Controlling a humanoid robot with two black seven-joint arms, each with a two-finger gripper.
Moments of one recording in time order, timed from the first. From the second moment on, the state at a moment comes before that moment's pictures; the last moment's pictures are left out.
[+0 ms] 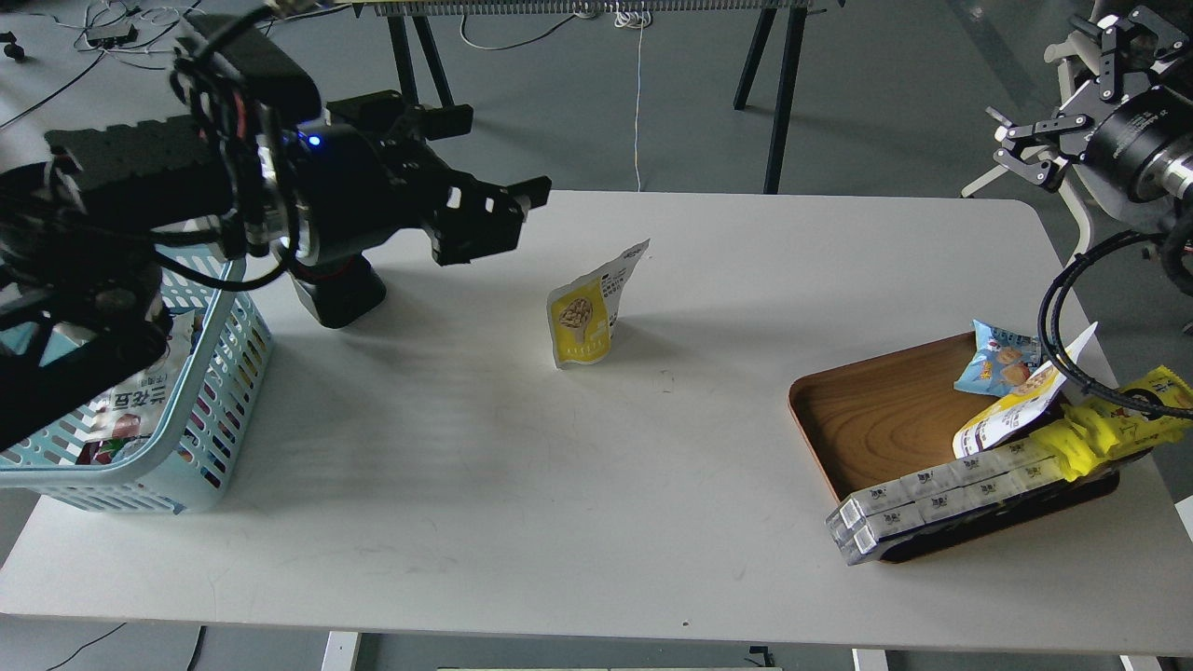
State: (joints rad) left arm -0.96 0.70 -0.56 -1.75 1.92 -0.40 0.03; right arm 0.92 -0.59 0.75 0.58 0.26 0.45 -0.19
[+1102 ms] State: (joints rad) left arm -0.95 0.17 -0.50 -1.20 2.18 -0.49 0.08; right arm 0.89 -0.58 0.76 0.58 0.26 0.44 -0.18
